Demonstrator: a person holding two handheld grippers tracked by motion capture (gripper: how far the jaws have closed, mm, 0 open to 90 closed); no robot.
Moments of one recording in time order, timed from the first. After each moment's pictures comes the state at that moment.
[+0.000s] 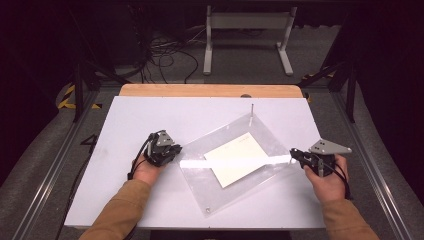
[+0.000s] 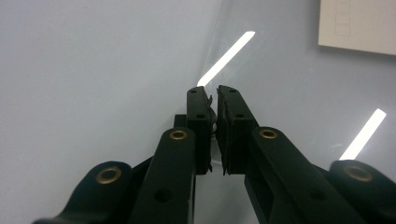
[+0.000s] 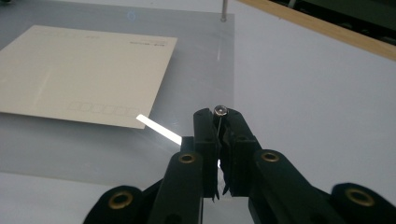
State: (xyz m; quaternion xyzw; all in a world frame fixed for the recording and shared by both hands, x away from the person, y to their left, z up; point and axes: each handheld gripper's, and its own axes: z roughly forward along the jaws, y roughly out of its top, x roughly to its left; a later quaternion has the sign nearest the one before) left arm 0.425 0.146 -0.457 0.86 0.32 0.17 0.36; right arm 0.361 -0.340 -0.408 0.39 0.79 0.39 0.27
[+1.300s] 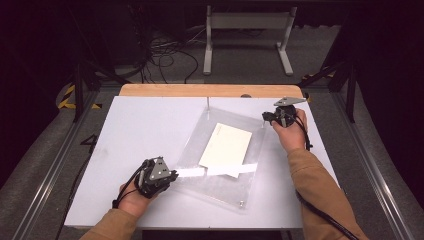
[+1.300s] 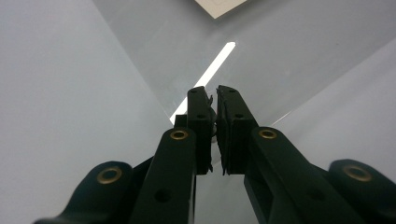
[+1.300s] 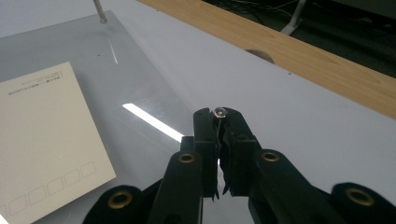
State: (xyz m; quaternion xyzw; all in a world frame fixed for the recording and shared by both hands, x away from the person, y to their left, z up) left arm 0.328 0.148 -0.435 0.89 0.24 0.17 0.36; right arm 0.514 -0.284 -0.409 0.40 0.80 0.38 0.24
